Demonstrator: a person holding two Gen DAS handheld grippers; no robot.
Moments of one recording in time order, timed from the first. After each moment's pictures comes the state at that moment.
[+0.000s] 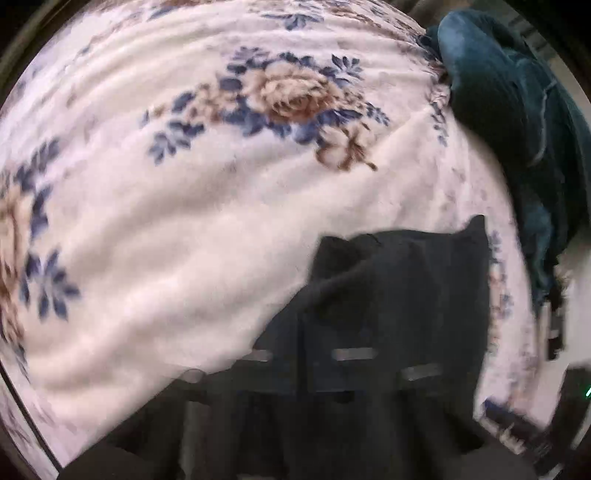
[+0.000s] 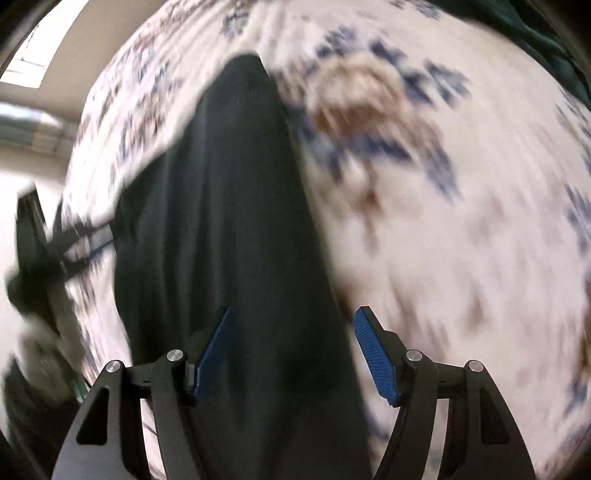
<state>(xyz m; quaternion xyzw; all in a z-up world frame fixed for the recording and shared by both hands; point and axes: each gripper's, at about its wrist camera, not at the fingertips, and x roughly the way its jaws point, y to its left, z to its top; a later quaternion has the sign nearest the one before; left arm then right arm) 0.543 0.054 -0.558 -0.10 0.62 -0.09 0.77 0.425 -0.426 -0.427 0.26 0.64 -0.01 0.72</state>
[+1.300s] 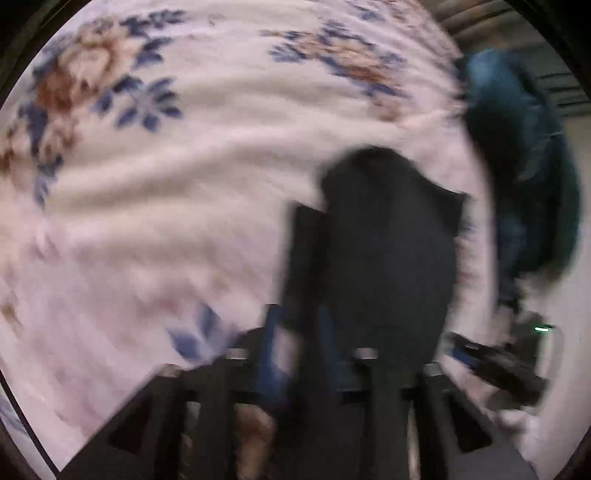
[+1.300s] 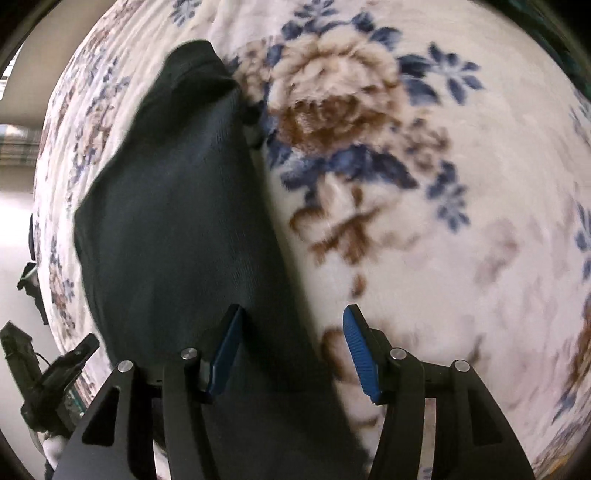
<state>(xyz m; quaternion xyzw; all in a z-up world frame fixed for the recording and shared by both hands) 0.435 0.119 -0.531 -0.26 0.66 -0.09 0.70 0.431 -0.416 -0.473 0.25 0.69 -0.05 0.68</state>
